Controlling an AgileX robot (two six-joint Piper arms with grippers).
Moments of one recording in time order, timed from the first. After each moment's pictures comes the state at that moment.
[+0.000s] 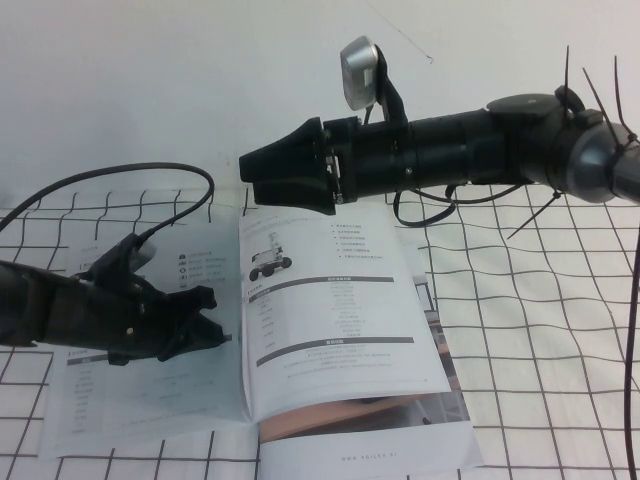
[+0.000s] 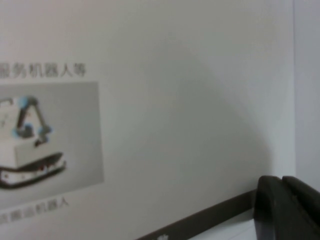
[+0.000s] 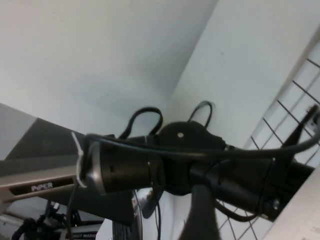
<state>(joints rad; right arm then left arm) 0.37 2.25 -1.78 1.61 1.25 -0.89 -0.02 1.96 -0.95 -1.35 0.63 0.90</state>
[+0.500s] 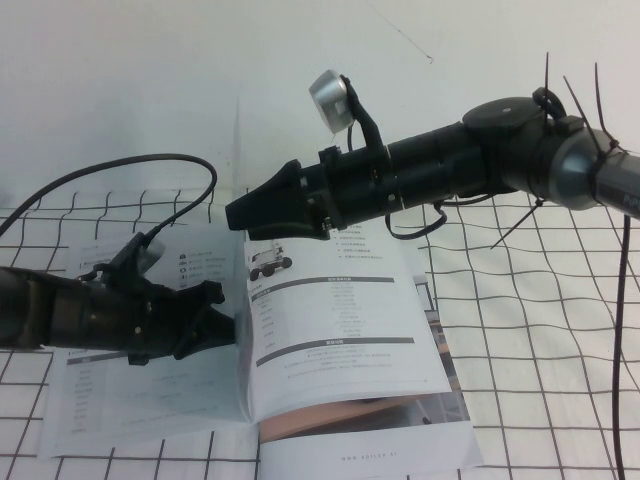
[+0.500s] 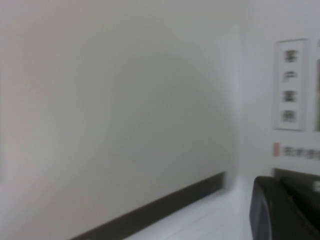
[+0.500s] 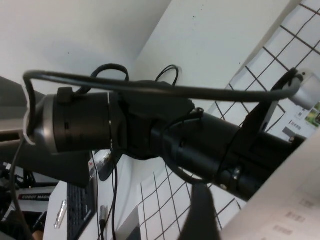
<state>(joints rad) 0.42 2.25 -1.78 1.47 1.20 -0.93 -0.02 1.97 -0.94 -1.46 0.74 0.97</state>
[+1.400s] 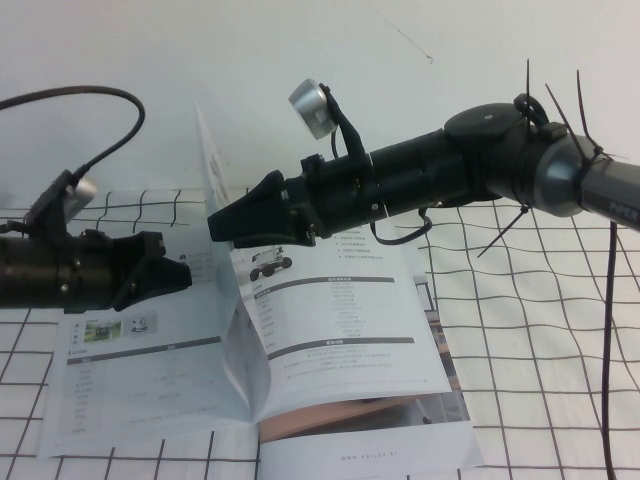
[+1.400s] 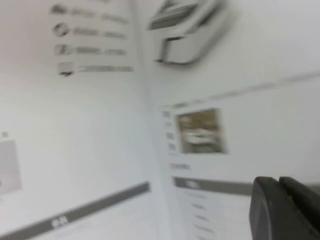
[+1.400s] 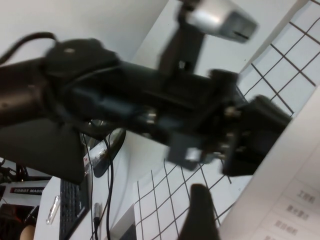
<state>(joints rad) 0.46 2.25 -1.78 1.47 1.17 -0.95 0.10 1.73 -0.94 -1.32 0.81 0.91</state>
